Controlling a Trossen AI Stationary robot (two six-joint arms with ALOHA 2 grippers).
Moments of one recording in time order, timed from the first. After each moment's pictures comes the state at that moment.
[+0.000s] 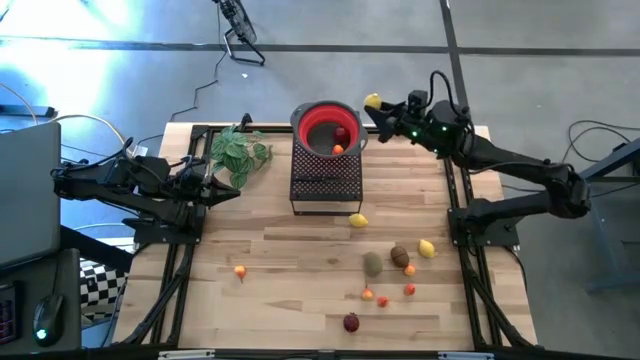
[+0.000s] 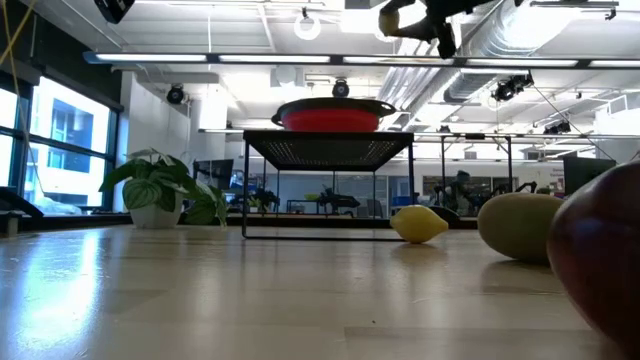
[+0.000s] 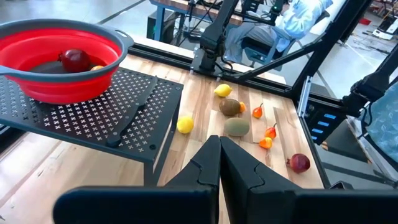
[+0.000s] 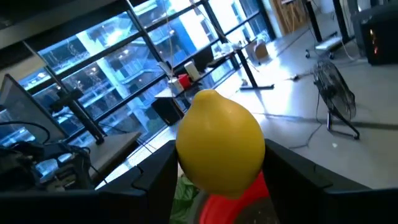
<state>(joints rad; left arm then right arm) -0.18 0.51 0.87 -0.61 -0.24 -0.32 -0.44 1.12 1.01 0.13 0.16 0.52</state>
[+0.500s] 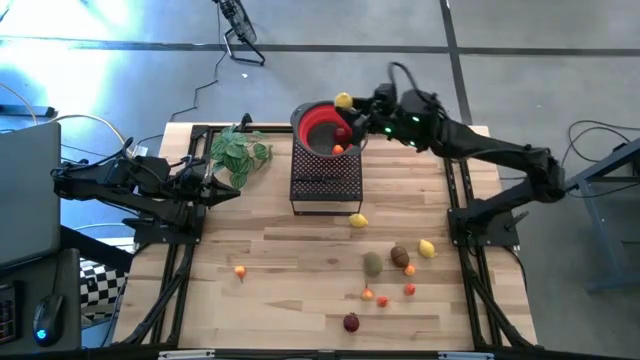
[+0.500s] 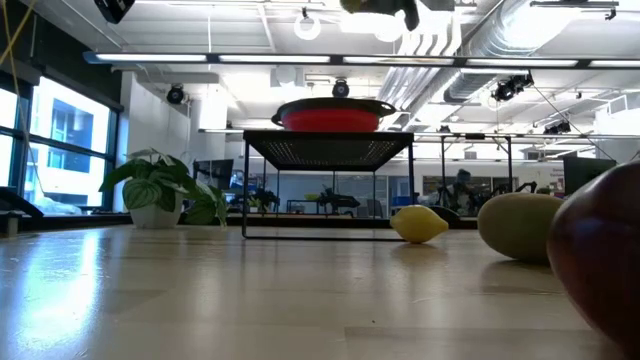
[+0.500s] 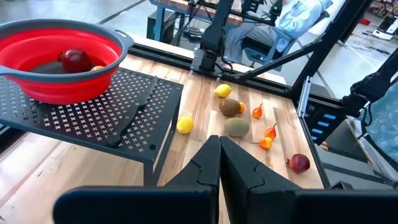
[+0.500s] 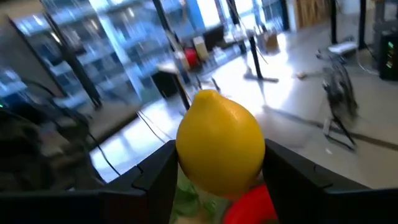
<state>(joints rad) -0.18 0.51 0.87 -0.61 -0.24 -0.32 -0.32 1.38 1.39 -0.09 0.21 0.37</state>
